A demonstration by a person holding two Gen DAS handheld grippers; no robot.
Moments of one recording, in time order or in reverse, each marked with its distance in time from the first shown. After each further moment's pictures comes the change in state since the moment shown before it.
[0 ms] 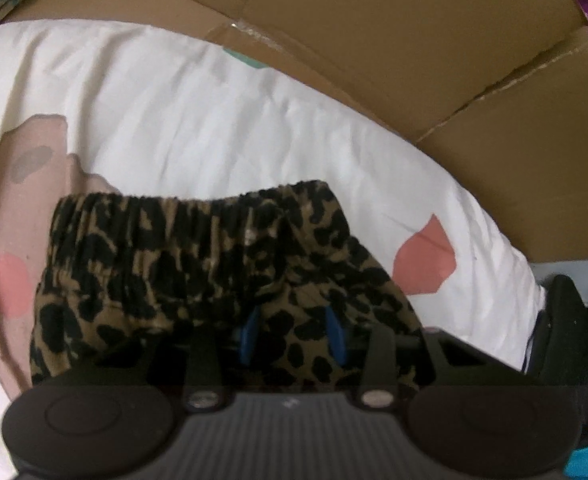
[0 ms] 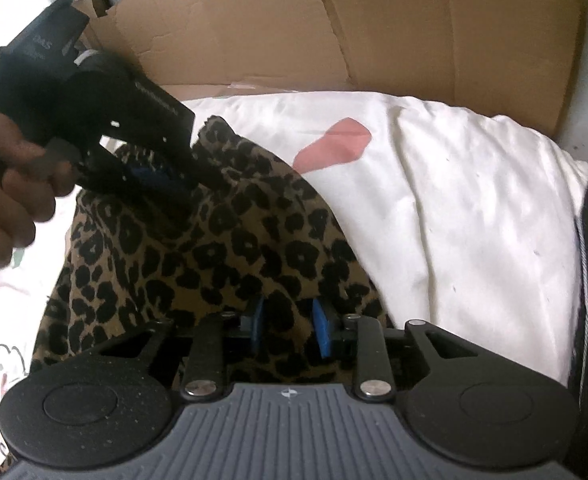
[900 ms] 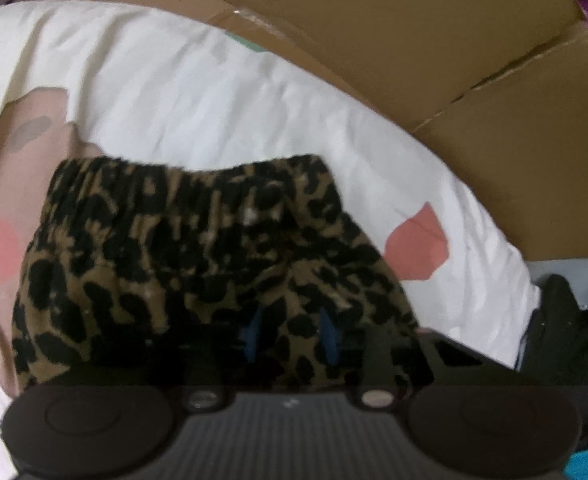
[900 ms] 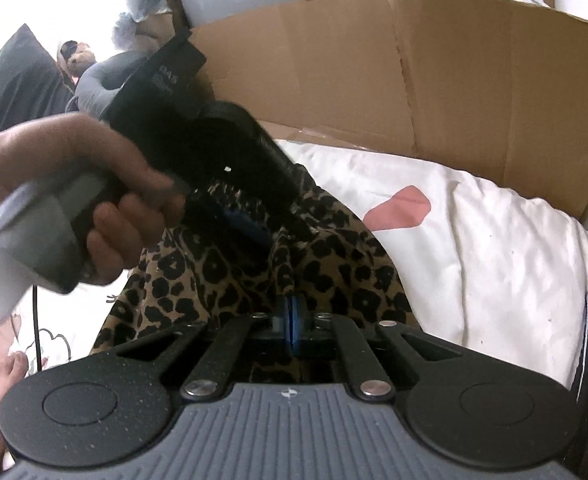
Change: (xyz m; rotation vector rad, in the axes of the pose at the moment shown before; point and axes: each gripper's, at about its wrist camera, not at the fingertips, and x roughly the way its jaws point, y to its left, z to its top) left arm 0.000 -0.006 -0.021 -0.053 0.006 -0.011; right arm -0.032 0.031 0.003 -0.150 -0.124 0.080
